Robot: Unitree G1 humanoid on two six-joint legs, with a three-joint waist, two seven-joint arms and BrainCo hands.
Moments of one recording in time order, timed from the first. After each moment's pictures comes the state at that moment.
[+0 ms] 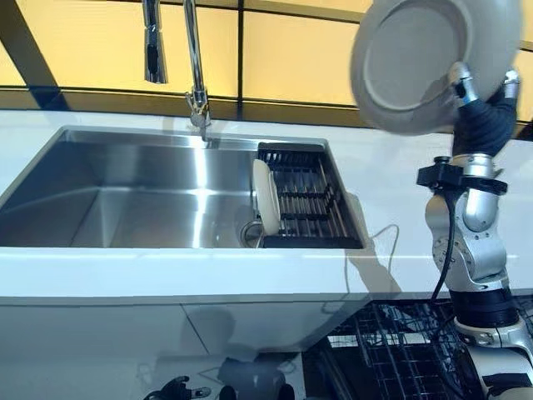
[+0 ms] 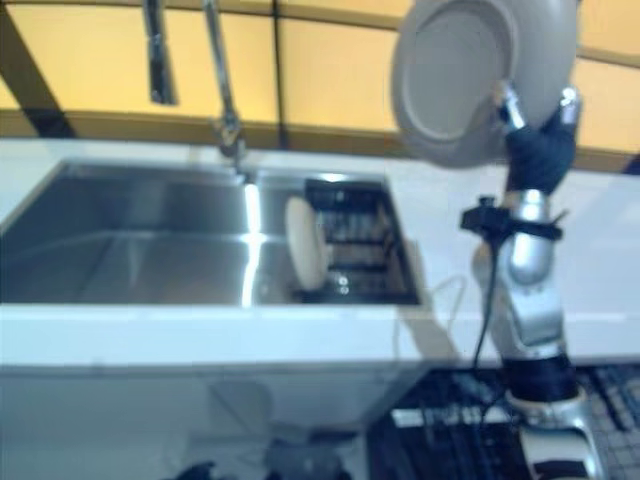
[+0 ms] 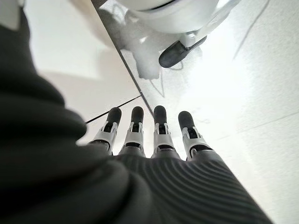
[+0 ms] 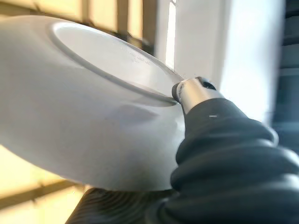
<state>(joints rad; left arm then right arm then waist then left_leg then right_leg) 0.01 0.32 -0.37 1.15 0.02 -0.03 -0.01 -0.49 -0.59 -0.05 -0.23 0.45 -0.21 -0.49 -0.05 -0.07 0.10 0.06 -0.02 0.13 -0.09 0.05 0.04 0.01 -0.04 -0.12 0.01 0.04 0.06</state>
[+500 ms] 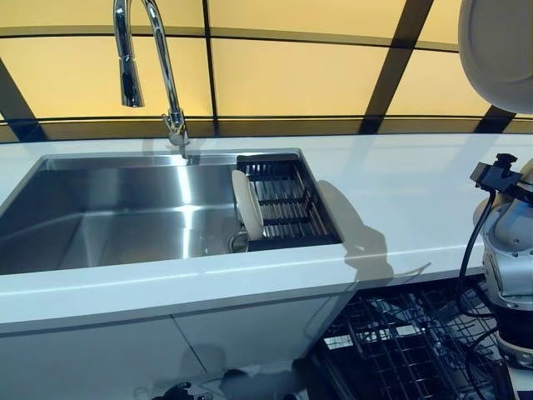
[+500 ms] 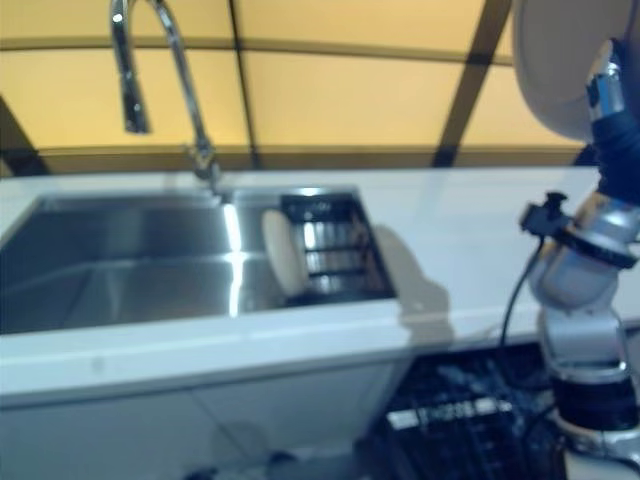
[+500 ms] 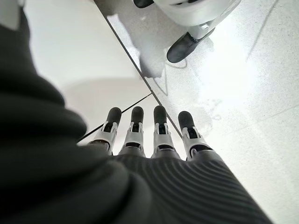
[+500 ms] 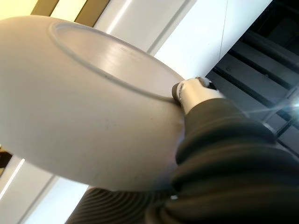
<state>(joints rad) 0.02 0.31 -0.37 1.16 0.02 -0.03 -0.01 -0.37 -0.73 -0.15 -0.35 0.07 -0.22 -0.69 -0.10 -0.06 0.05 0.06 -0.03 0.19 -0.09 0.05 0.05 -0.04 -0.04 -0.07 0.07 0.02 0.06</state>
